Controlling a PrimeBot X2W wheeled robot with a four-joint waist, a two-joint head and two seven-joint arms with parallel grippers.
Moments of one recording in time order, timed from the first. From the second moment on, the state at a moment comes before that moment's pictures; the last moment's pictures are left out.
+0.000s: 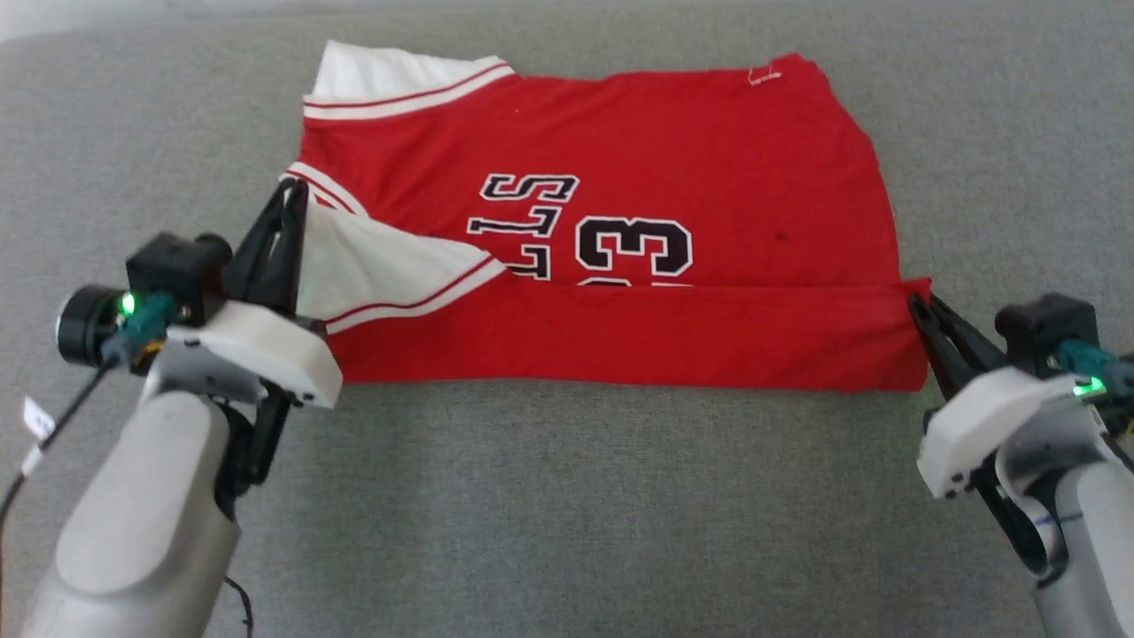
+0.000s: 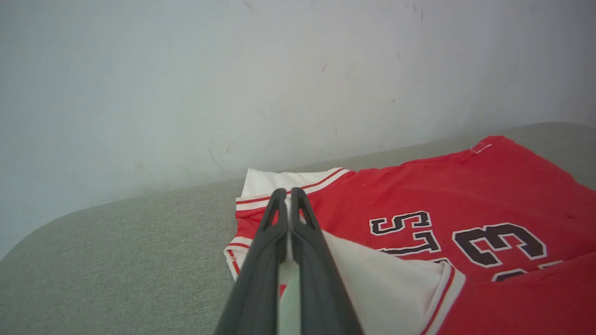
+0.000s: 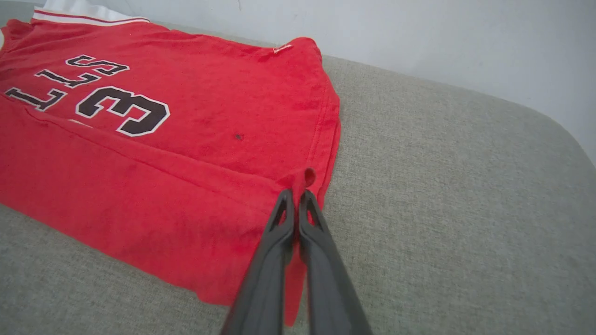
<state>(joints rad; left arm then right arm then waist) -0.46 0.44 -0.33 0.19 -0.42 0.08 -0.12 -0.23 -0.28 0.09 0.12 0.18 0.13 0.14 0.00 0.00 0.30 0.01</state>
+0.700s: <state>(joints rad) -0.72 0.49 -0.33 0.50 -0.54 0.00 0.24 -0.57 -0.36 0.20 0.20 0.38 0.13 0.64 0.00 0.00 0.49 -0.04</state>
